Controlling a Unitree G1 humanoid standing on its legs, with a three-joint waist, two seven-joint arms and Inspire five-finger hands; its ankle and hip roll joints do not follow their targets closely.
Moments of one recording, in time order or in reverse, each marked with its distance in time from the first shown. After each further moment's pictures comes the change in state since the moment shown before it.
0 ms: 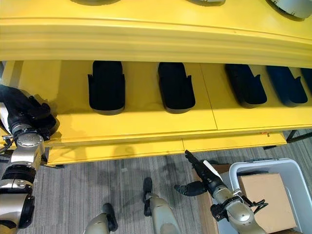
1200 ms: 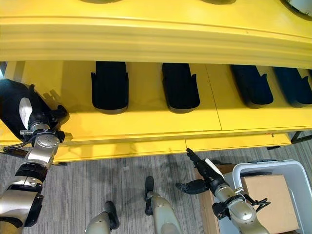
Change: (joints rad) left arm -0.030 -0.086 -0.122 0.022 0.101 -0.024 0.015; right arm -0.005 0.002 -0.016 -0.002 0.000 -0.002 0.006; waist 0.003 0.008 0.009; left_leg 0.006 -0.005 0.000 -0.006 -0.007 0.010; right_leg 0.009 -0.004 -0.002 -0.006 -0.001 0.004
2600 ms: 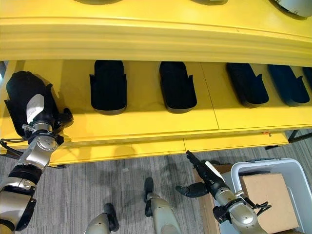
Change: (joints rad) left arm 0.006 0.120 -0.118 -0.028 0.239 0.000 -0.145; right arm 0.033 -0.001 -0.002 0.001 0.000 -0.030 0.006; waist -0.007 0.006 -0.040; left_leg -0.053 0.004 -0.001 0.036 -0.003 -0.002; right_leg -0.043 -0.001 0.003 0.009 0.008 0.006
